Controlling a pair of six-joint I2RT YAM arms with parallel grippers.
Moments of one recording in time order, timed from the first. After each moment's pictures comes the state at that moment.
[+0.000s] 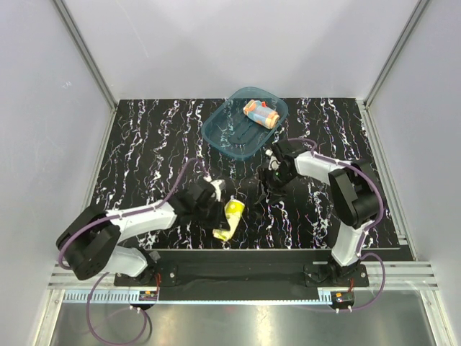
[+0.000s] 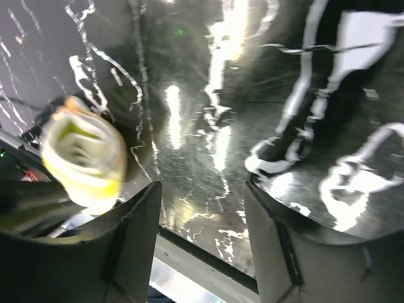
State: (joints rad) left arm -0.84 1.37 0.61 -0.19 0.24 -0.68; right arm 0.45 1.84 1.12 -0.61 -0.47 0.42
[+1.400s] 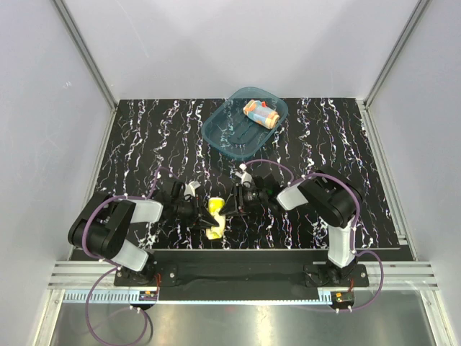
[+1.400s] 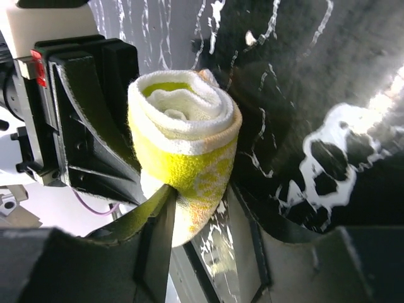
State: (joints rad) left arm -0.36 1.51 0.39 0.13 0.87 -0.83; right arm 0.71 1.95 0.76 0.57 -0.72 0.89
